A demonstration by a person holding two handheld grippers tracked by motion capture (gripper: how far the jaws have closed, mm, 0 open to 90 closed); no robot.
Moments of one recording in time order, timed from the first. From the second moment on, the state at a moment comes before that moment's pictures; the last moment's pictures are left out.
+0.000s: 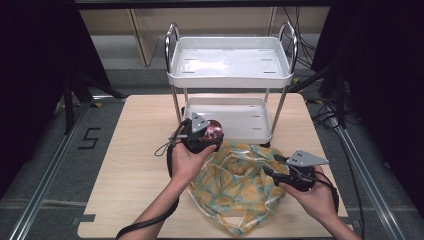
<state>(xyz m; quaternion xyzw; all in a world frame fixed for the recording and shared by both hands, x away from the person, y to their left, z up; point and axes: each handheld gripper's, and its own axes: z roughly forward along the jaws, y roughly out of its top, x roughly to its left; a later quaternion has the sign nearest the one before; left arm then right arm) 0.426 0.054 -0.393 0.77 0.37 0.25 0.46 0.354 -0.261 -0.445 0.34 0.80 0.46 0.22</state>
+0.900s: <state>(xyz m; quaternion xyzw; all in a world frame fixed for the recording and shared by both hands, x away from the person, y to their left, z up) 0.439 0.058 -0.395 0.75 0.39 0.26 0.46 0.348 -0.263 -0.447 0.34 0.79 0.46 0.21</state>
